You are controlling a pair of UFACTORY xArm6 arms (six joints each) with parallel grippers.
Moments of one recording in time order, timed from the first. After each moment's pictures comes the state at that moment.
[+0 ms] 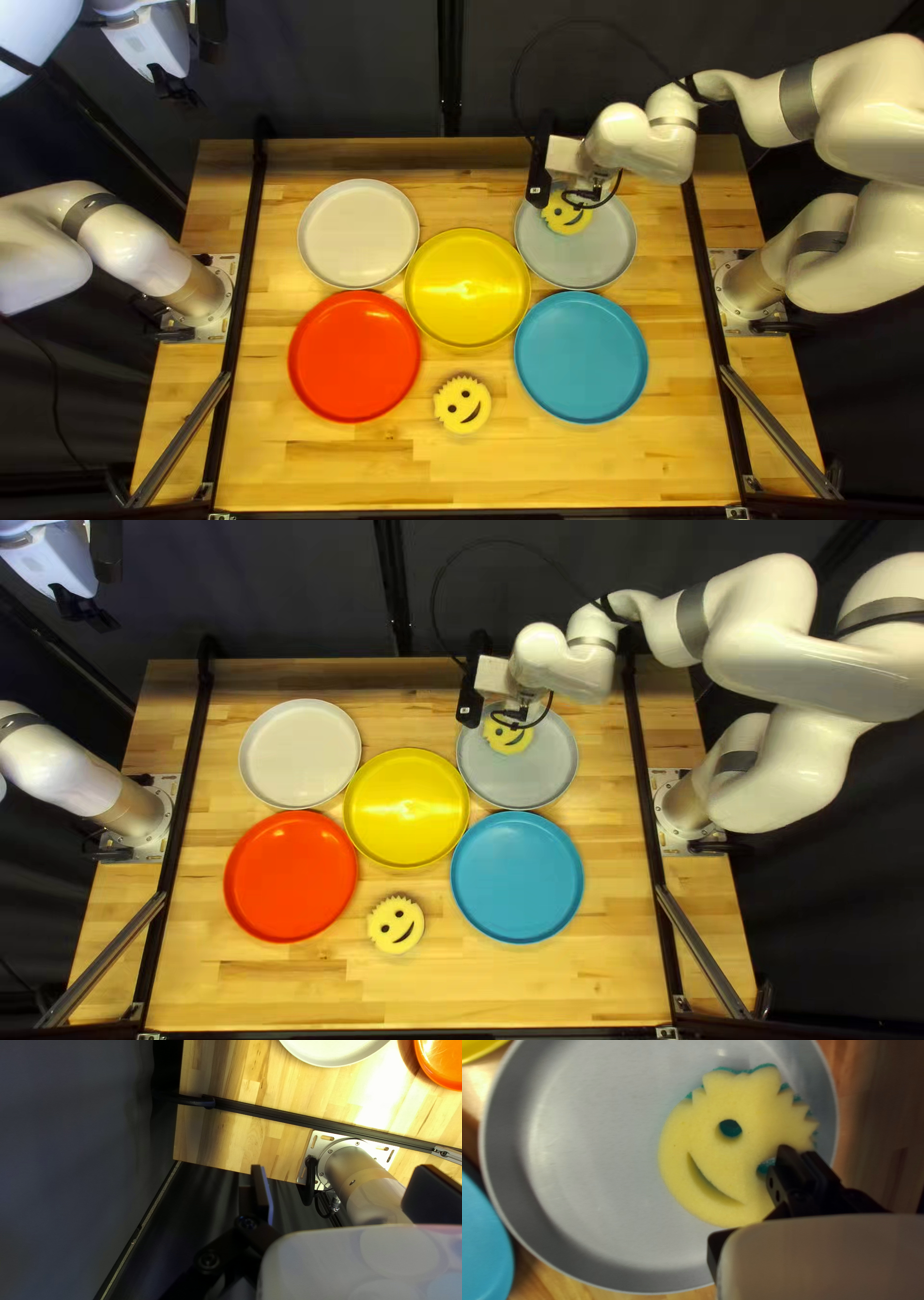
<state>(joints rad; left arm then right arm) 0.96 -0.86 -0.94 0.00 1.73 0.80 -0.47 -0.11 -0.52 -0.31 0.54 -0.04</state>
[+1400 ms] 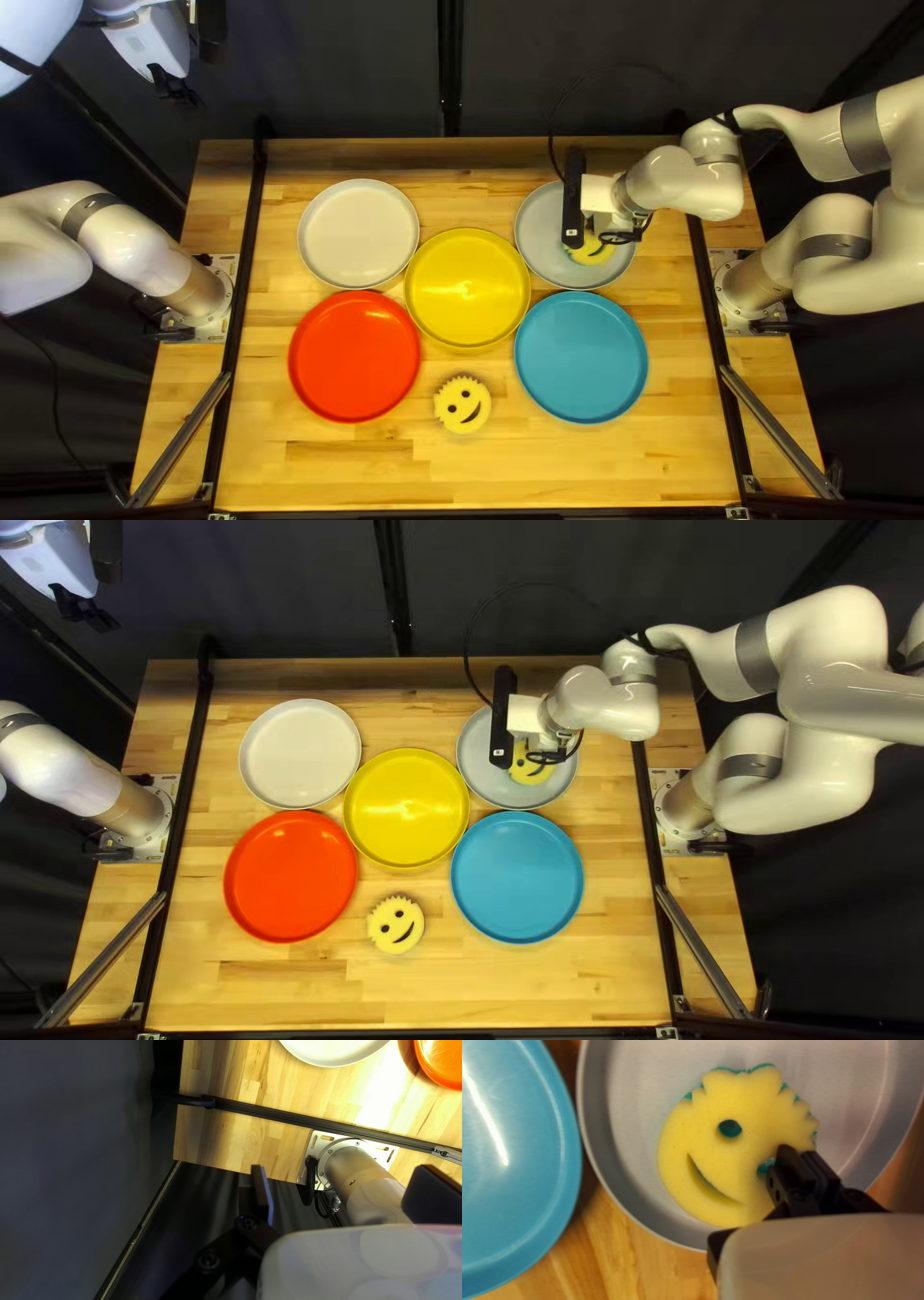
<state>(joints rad) 0.96 -0.86 -0.94 0.00 1.73 0.80 -0.42 -0.34 -0.25 -0.32 0.43 -0.08</state>
